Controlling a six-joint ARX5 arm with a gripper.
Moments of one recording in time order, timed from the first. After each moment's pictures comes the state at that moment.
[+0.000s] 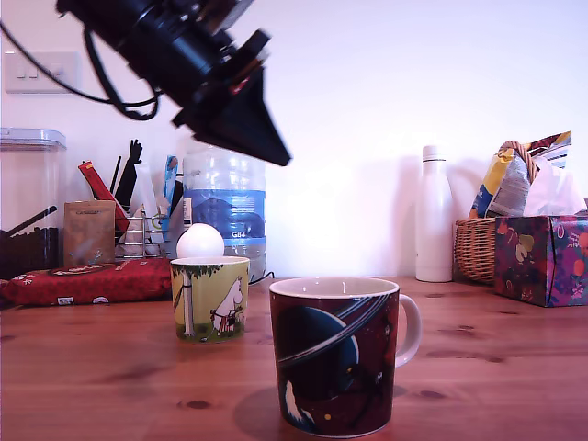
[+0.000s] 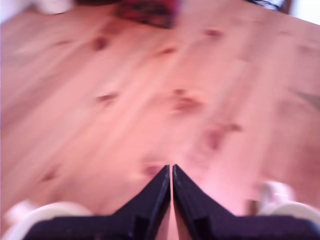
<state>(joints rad) -0.55 1.55 1.12 -0.22 0.37 0.19</state>
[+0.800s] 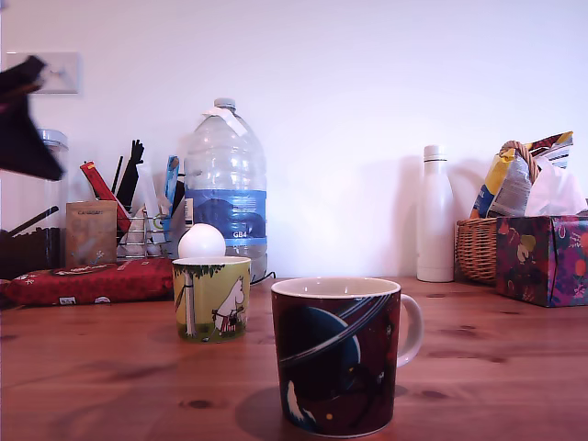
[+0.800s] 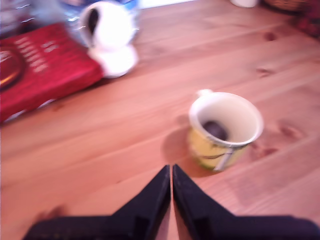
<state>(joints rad) -0.10 1.02 0.58 -0.09 0.31 0.02</state>
